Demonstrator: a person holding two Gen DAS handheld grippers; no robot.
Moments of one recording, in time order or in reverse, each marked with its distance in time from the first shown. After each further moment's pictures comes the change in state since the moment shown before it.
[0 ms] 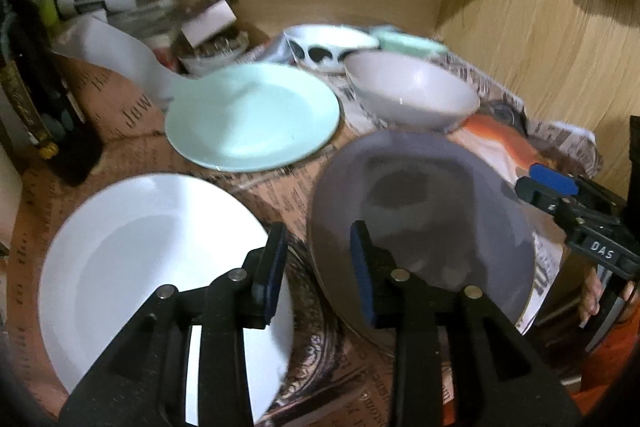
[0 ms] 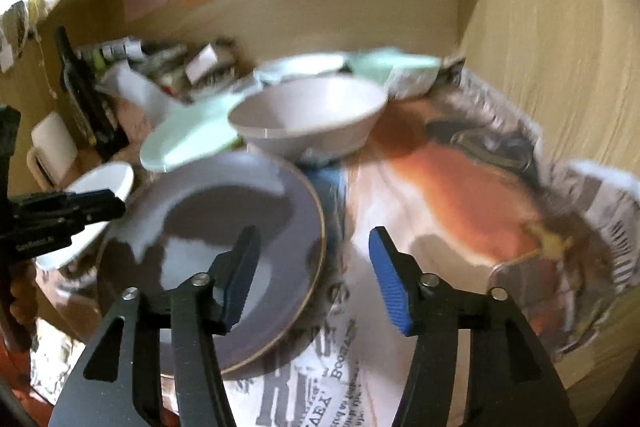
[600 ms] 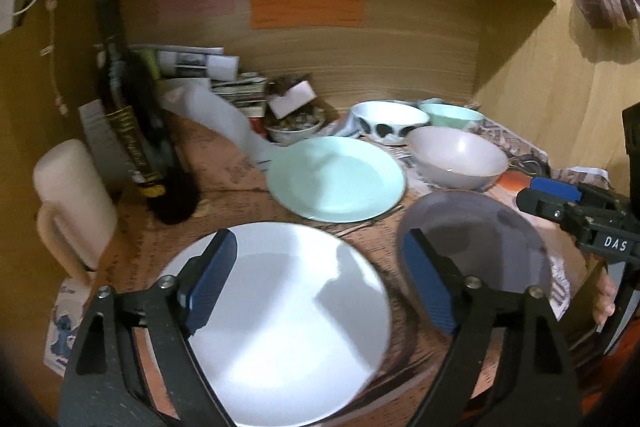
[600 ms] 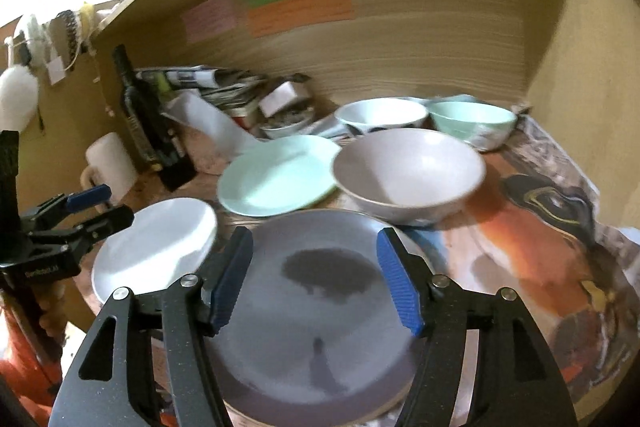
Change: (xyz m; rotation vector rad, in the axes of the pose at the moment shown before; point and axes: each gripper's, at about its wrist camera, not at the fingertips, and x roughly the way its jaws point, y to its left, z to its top) left arm -0.073 0.044 -0.008 -0.017 -0.226 0.170; right arm 0.006 0.068 0.029 -0.072 -0.046 0.188
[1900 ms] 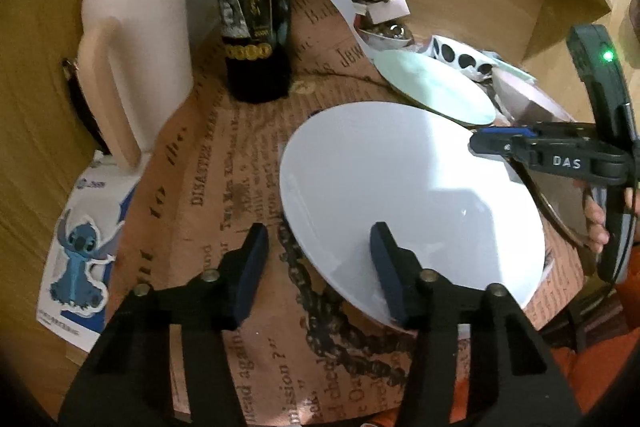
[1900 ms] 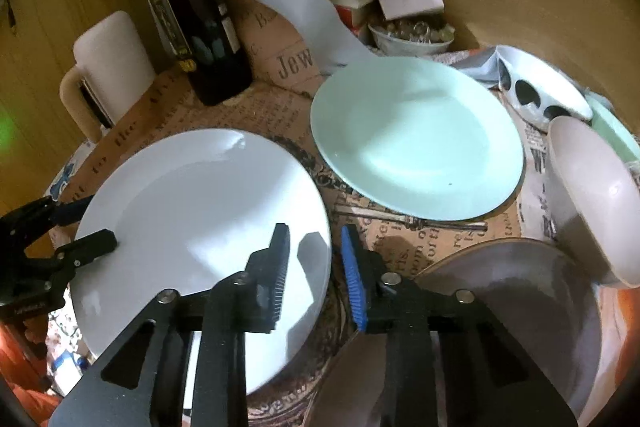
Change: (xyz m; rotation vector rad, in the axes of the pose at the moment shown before) left arm 0.014 0.122 -0.084 -0.152 0.214 -0.033; right arm 0.144 0.095 0.006 -0.188 0.368 0.063
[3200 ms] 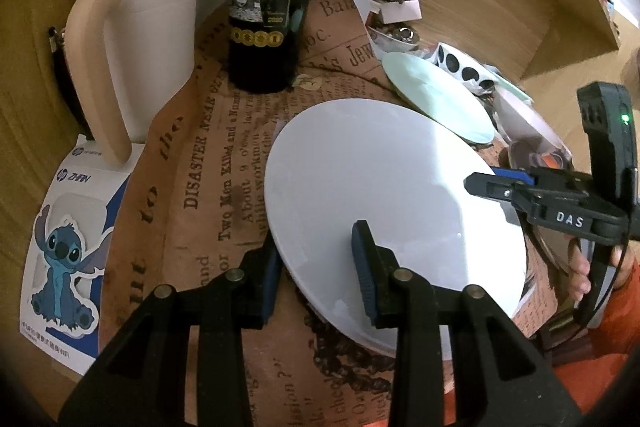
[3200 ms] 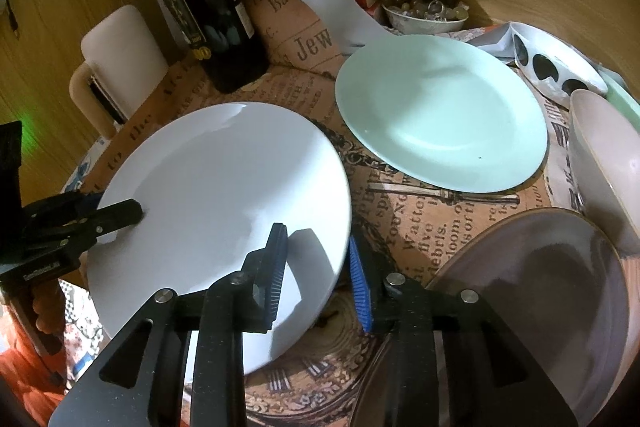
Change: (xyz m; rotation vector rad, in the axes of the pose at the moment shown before) left arm 0.010 0.022 0.017 -0.102 0.050 -0.080; right arm 0.001 0.007 -0.006 0.059 0.007 0.065
